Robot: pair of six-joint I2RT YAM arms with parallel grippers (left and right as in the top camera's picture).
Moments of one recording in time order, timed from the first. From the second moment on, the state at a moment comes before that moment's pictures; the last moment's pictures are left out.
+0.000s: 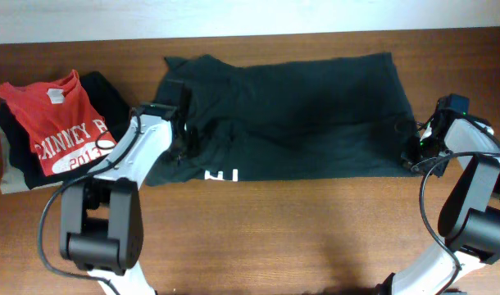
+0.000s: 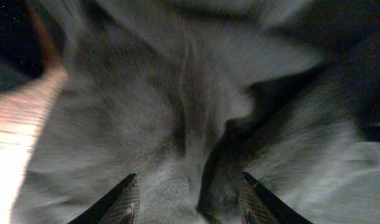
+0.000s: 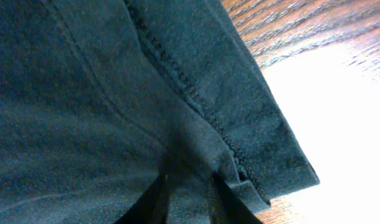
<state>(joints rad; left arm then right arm) -0.20 1.92 1.34 -0.83 -0.06 -0.37 -0.40 1.96 1.26 -0.80 -0.02 0.18</state>
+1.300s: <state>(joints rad) -0.19 2.01 1.30 -1.14 -0.03 -0.38 -0.47 1.93 1.24 -0.88 0.01 0.21</state>
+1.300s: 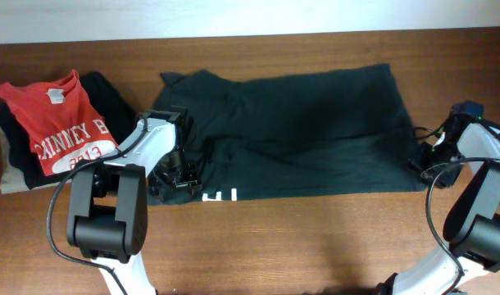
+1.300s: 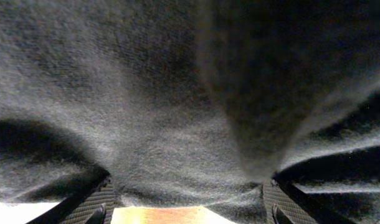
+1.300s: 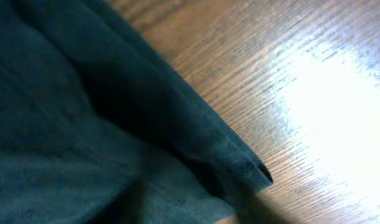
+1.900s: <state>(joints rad) -0.19 2.01 1.29 -1.30 -0.03 -0.38 -0.60 1.93 1.22 -1.24 0.39 0.57</state>
